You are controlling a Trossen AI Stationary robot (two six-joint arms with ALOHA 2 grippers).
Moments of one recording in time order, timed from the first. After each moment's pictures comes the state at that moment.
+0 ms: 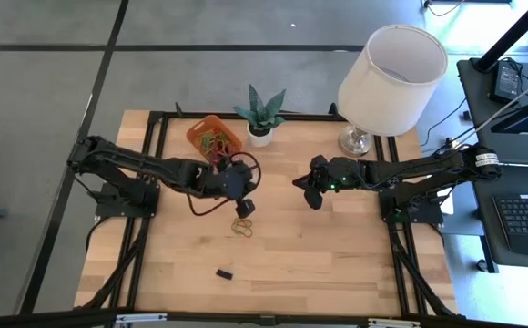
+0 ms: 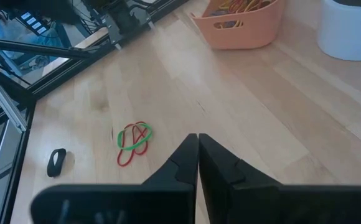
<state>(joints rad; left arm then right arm) -0.18 1.46 1.23 -0.59 -0.44 -0.54 -0.02 1.23 0.62 0.14 0.09 0.54</state>
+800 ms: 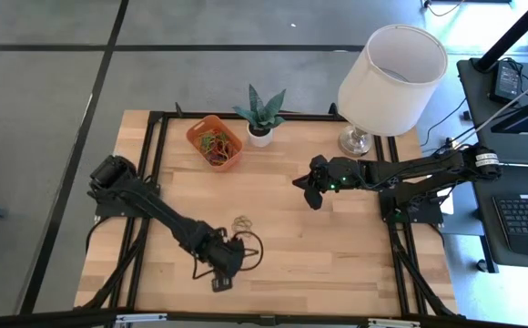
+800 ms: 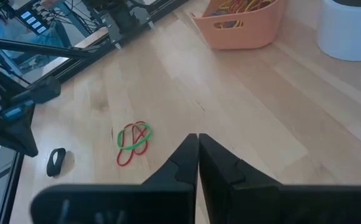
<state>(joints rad) -0.56 1.77 1.23 -0.65 -0.01 -0.81 -0.02 1.23 0.62 0.14 0.09 0.54</state>
